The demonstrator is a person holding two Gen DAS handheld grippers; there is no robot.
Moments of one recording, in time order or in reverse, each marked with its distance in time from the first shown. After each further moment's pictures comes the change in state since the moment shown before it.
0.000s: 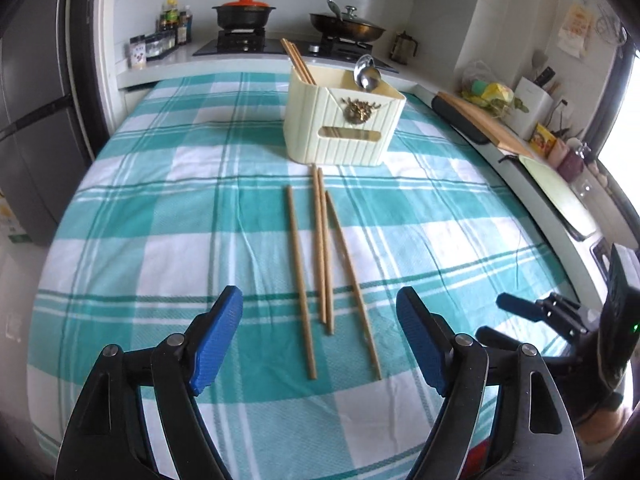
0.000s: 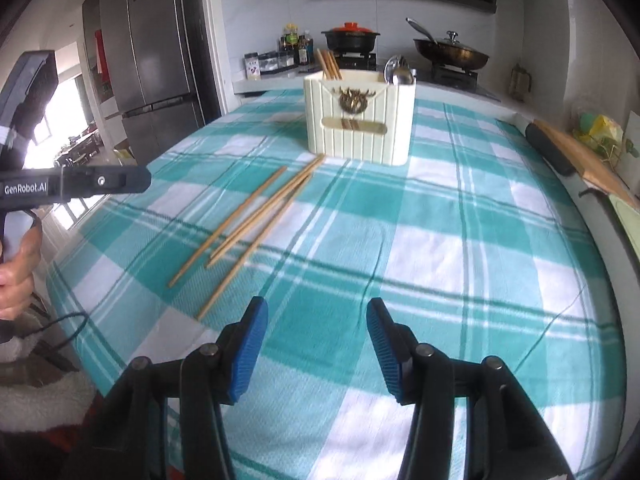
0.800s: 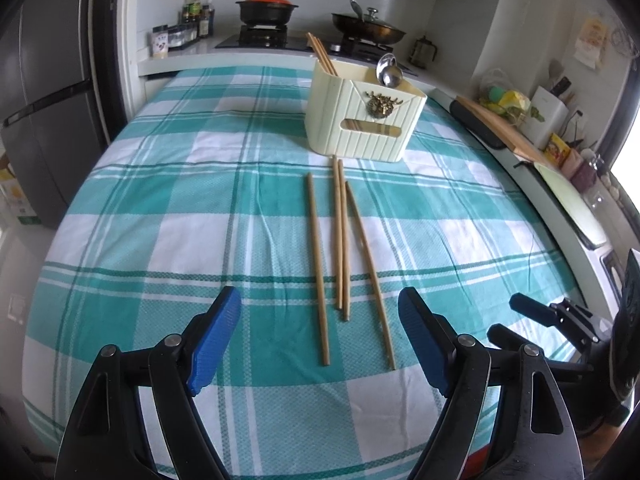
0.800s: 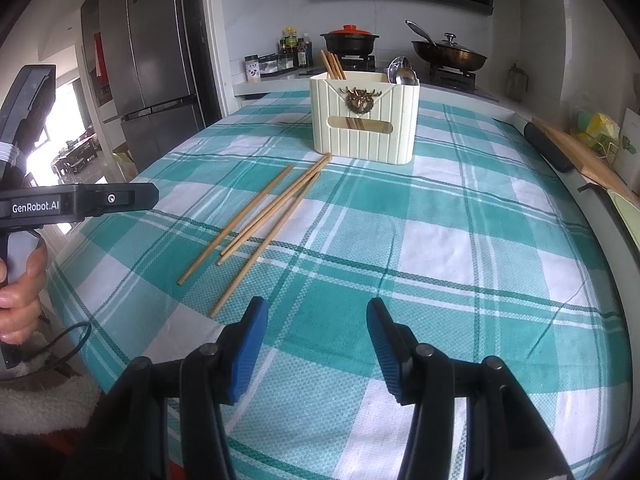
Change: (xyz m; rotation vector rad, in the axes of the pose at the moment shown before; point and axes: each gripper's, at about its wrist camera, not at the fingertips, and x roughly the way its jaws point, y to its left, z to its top) left arm -0.002 0.013 -0.016 -0.053 -0.014 0.051; right arm -0.002 0.011 0.002 0.010 -0.043 -0.016
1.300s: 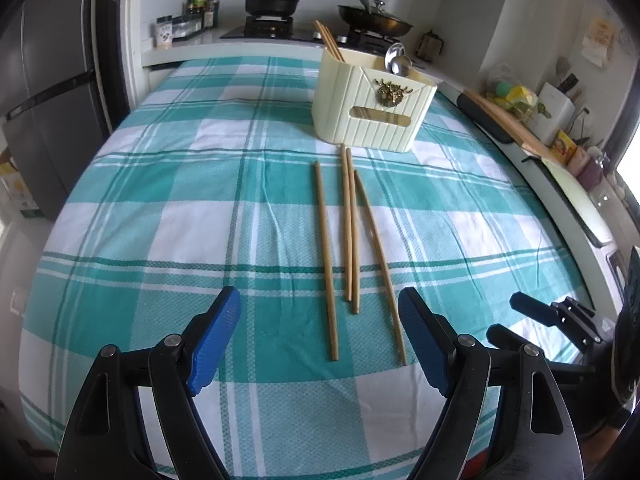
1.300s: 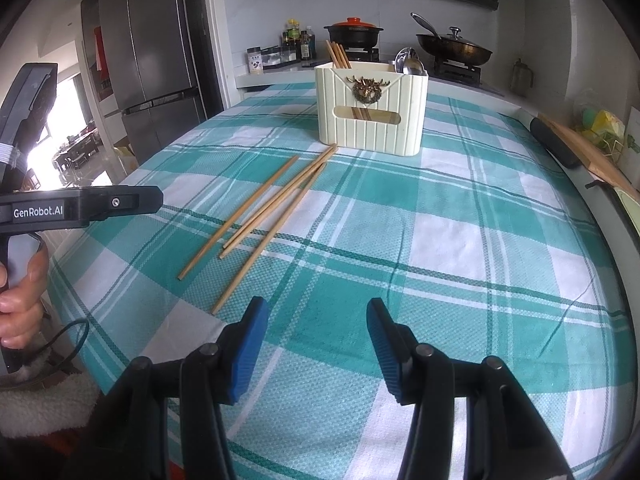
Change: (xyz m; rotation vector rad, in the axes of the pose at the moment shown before) left arm 0.011 0.006 -0.005 -0.013 0.028 0.013; right arm 0.012 0.005 -0.002 -0.012 0.032 0.008
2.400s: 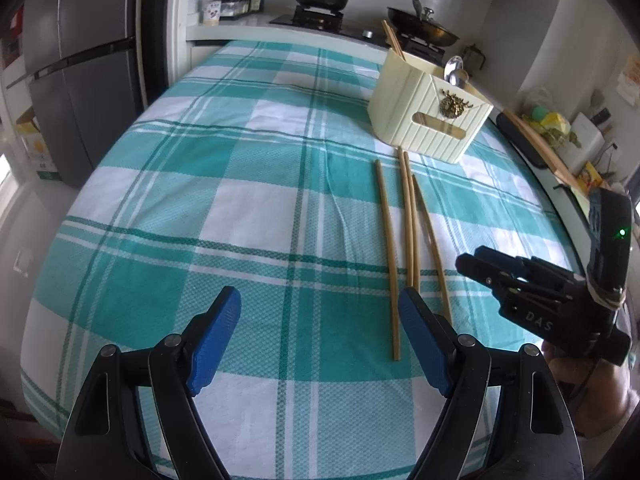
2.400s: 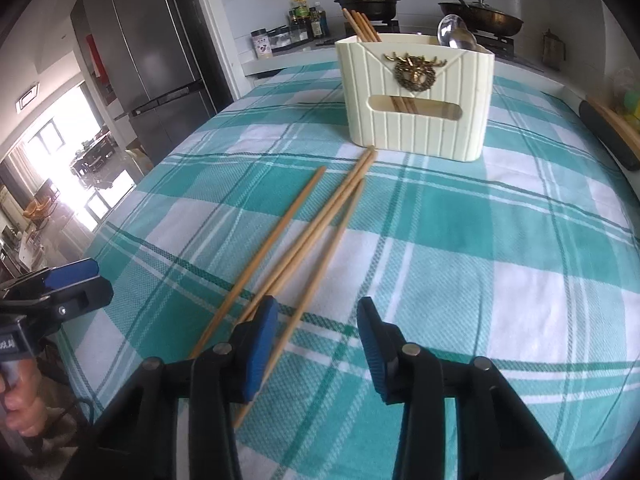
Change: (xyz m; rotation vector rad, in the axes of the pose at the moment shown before) left arm 0.002 0.050 -0.004 -0.132 0.013 0.055; right arm 0.096 0.021 0.075 0.032 0.094 0.120
